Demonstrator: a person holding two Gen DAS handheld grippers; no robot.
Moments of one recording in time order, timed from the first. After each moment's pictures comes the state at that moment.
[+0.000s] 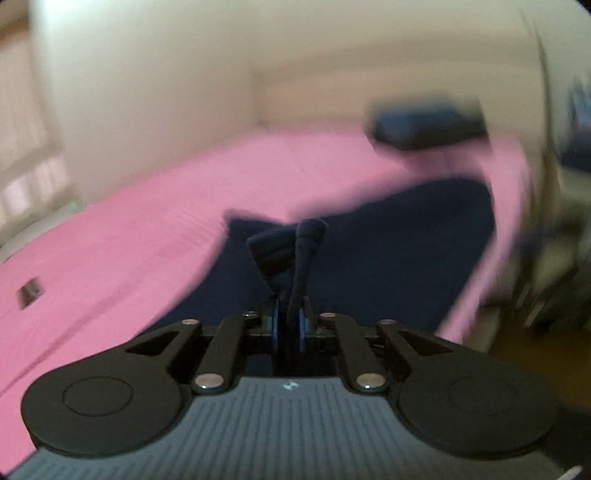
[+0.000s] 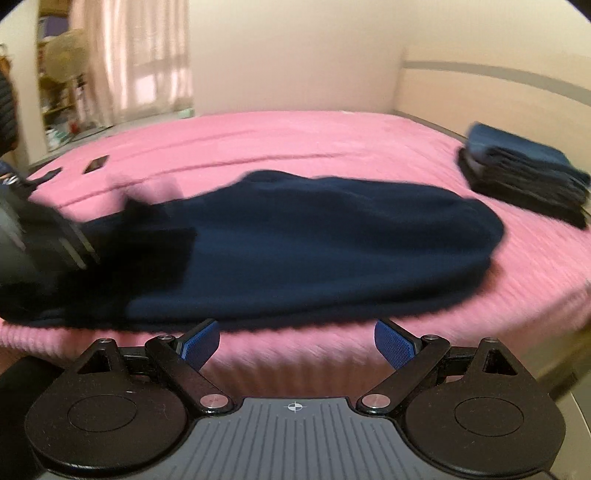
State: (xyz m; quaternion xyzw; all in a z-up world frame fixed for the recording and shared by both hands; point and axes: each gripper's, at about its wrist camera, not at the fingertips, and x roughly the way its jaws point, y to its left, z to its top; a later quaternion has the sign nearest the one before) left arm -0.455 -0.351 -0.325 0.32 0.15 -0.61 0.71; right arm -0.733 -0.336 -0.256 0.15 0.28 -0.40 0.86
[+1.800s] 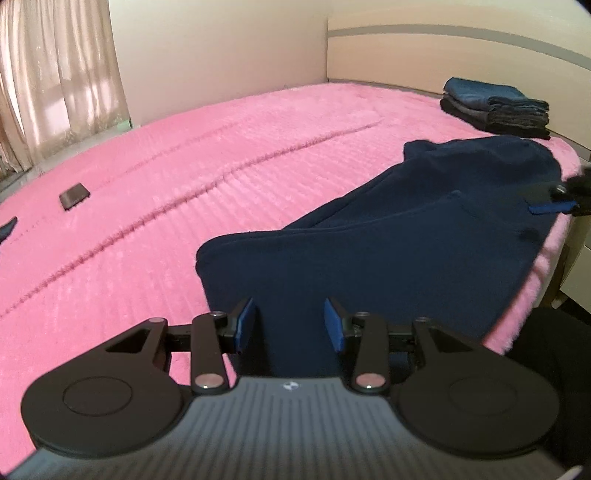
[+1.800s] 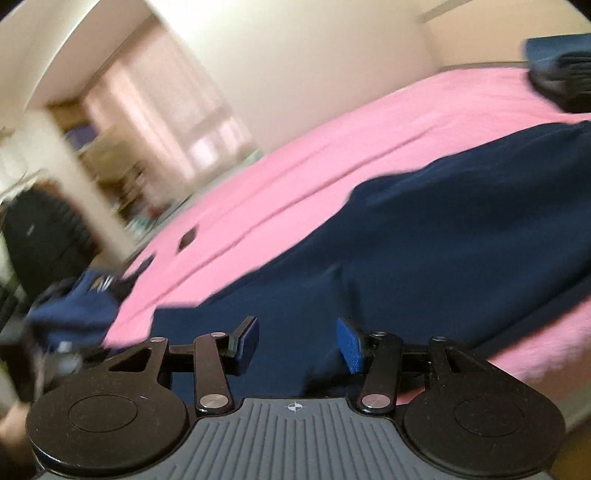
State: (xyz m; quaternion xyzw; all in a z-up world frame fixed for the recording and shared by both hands) left arm -0.313 -0.262 -0.331 0.24 0.24 -0.54 0.77; right arm -0.712 -0.374 -0.264 0.35 0.18 -0.23 0.89
